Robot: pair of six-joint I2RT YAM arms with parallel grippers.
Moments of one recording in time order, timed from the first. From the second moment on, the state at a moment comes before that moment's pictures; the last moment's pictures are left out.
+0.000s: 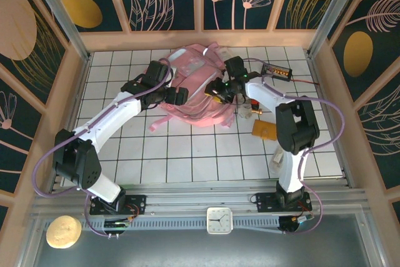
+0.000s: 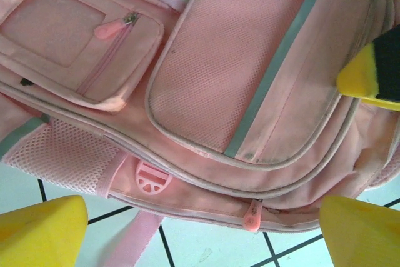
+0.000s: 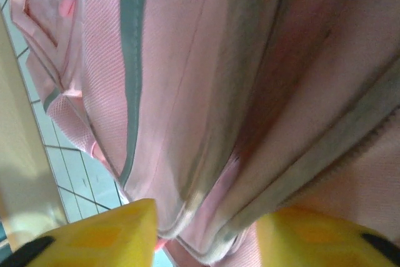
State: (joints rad) left arm -0.50 1.57 1.31 -0.60 -0.02 -0.22; right arm 0.44 1.95 1.48 -0.50 -0.46 0.80
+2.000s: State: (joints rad) left arm -0.53 1.56 1.17 -0.49 0.02 0.05; right arm 0.35 2.01 1.66 -0.75 -0.51 0.65
